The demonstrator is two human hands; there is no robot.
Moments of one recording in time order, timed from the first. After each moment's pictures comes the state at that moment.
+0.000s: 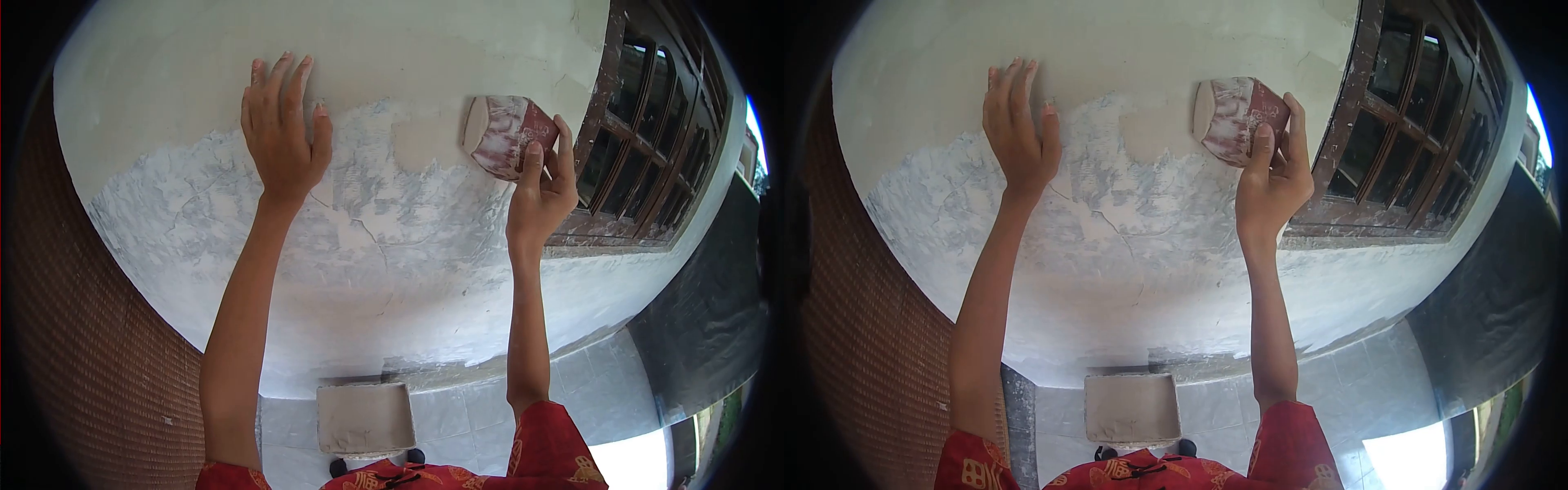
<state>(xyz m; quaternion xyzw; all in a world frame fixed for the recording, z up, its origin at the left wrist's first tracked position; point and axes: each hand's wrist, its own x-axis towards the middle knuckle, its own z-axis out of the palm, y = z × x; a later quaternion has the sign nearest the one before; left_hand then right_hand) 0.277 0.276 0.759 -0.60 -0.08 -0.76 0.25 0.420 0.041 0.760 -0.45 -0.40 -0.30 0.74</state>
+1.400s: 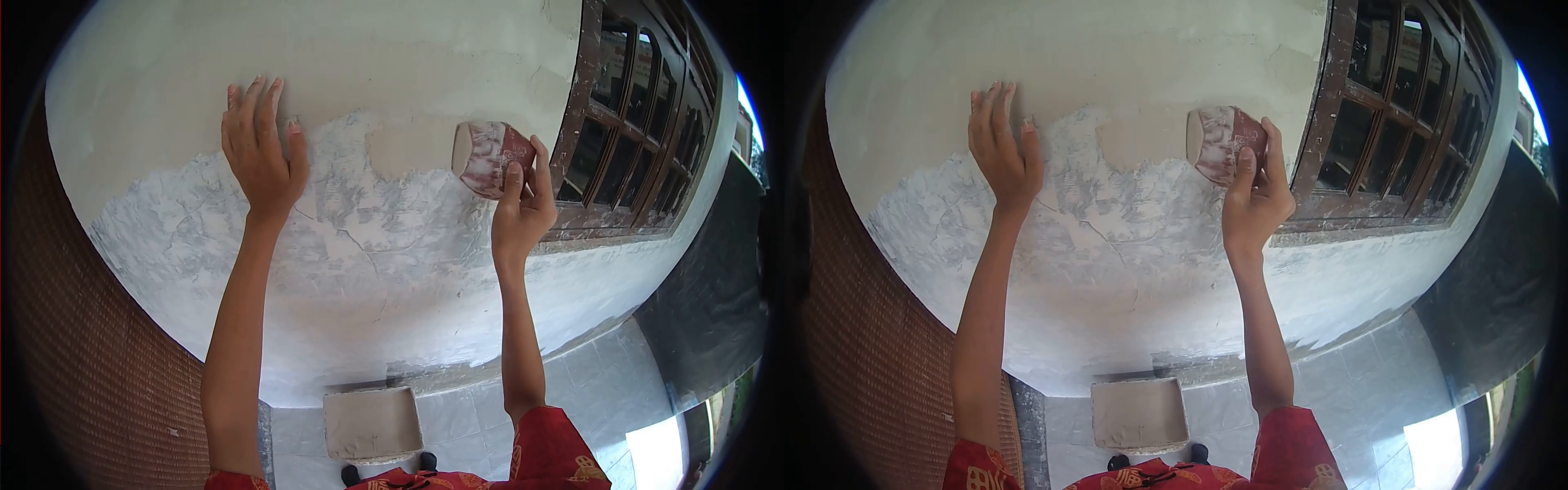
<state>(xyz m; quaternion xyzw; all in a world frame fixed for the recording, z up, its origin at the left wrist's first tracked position) 0.276 0.273 0.759 -0.61 -0.09 -0.75 0.26 0.437 0.036 0.733 -0.46 -0.37 -0.33 0.74</state>
